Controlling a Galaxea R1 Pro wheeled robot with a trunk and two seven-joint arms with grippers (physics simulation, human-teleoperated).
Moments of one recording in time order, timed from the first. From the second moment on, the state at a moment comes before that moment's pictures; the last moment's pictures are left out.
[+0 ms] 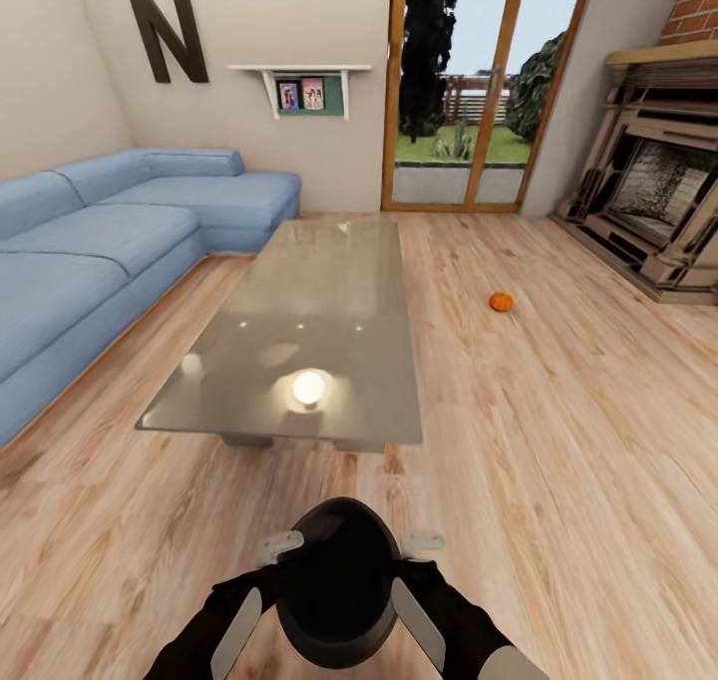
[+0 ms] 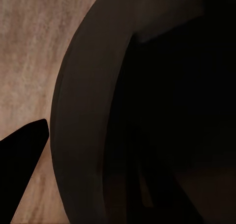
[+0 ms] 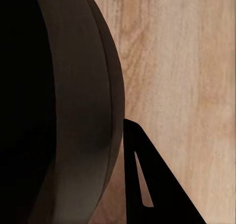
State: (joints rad) left arm -0.41 -0.08 -0.12 -0.72 0.38 0.37 0.08; right arm -0.52 0.17 0.48 -0.61 -0.51 0.41 -0.48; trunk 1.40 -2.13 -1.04
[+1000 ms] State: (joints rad) left arm -0.41 -0.08 -0.12 -0.72 0.38 0.37 0.08; right arm -0.52 0.17 0.48 -0.61 -0.52 0.40 -0.48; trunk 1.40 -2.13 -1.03
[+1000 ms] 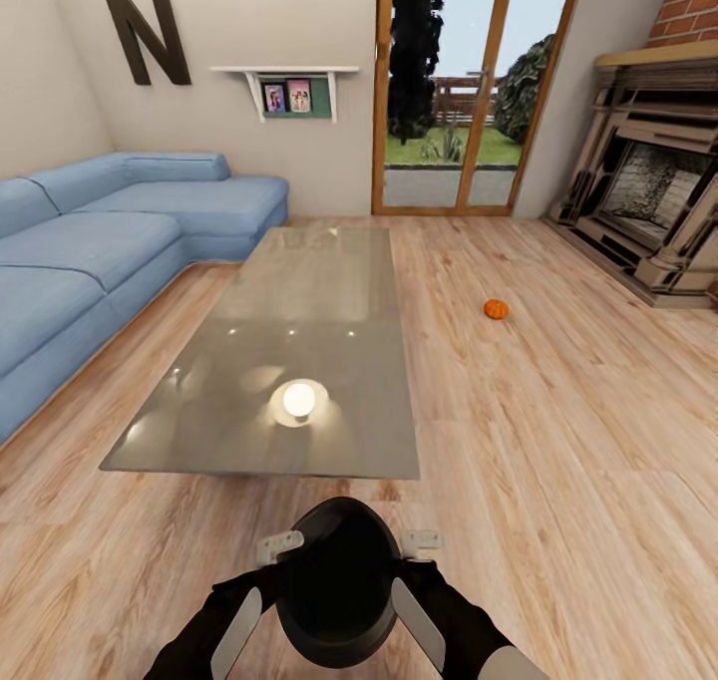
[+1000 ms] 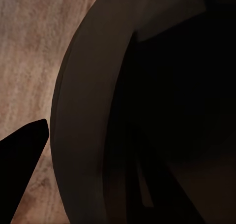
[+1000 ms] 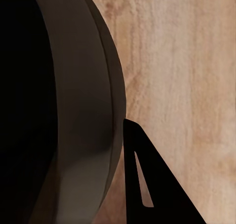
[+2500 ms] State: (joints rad) left arm -0.41 -0.08 -0.13 -0.72 0.39 0.34 0.08; right arm -0.52 0.17 0.48 -0.61 -0.51 0.40 -0.48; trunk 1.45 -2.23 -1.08
